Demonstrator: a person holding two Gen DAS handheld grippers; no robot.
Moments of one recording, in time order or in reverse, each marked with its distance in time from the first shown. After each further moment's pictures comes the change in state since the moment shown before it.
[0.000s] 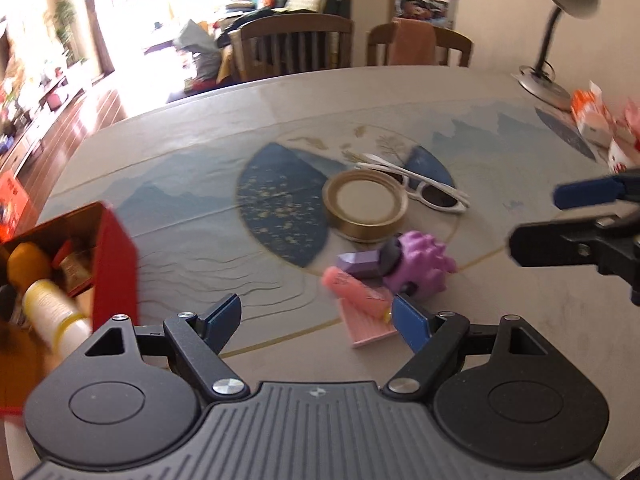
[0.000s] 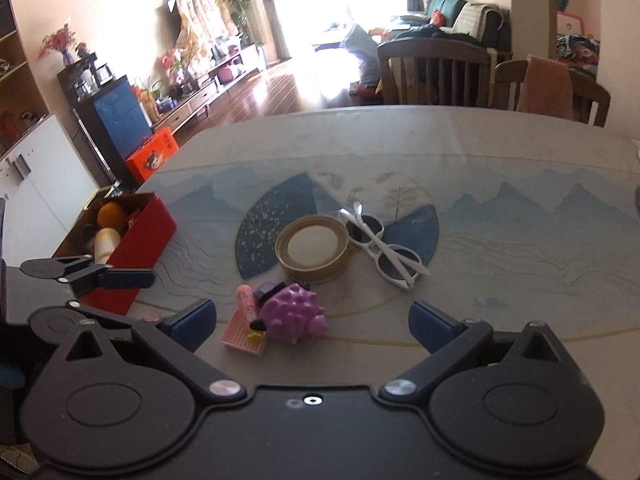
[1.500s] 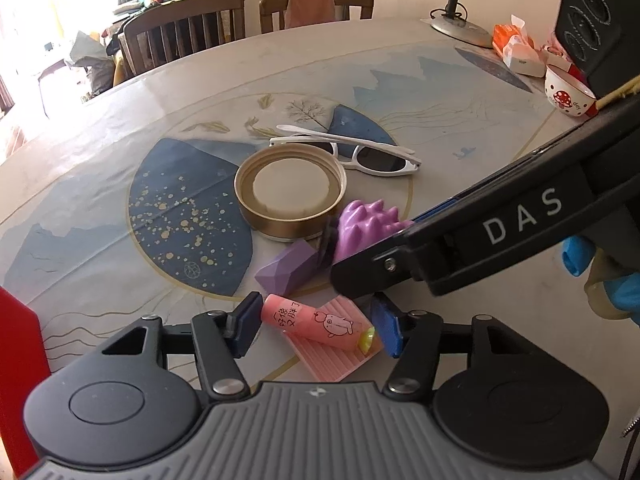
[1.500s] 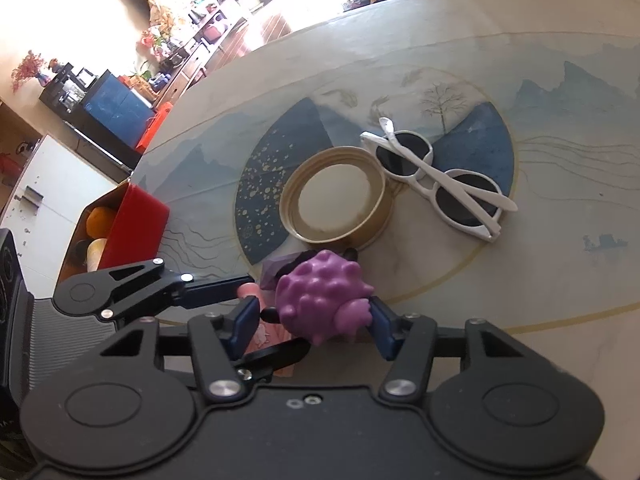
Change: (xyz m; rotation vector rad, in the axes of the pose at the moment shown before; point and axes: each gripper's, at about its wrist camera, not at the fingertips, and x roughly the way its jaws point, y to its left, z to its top) left arm 0.063 -0.001 0.013 0.213 0.069 -0.230; right arm 0.082 -0.013 0.008 0.248 0.213 0.128
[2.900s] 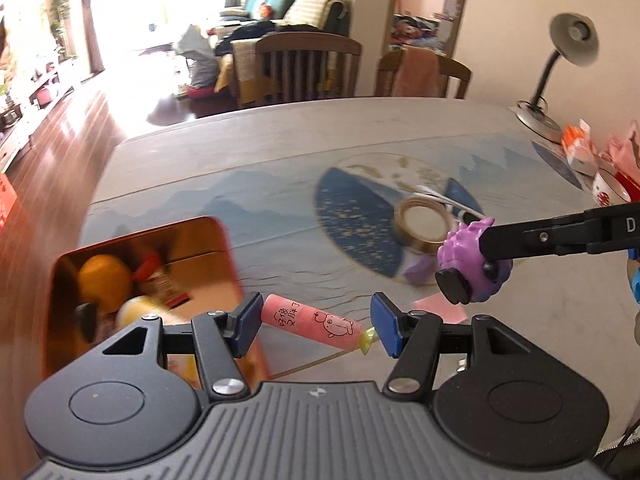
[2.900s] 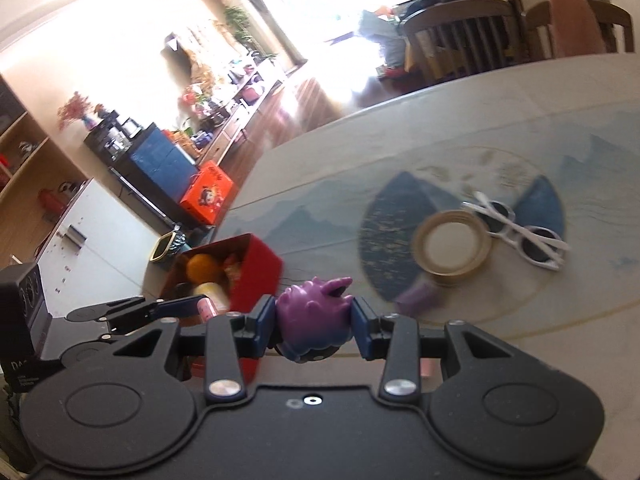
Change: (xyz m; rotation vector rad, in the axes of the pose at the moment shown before) left arm -0.144 0.096 -0.045 -0.263 -0.119 0.153; right arm -0.045 0.096 -0.009 -0.028 -0.204 0.103
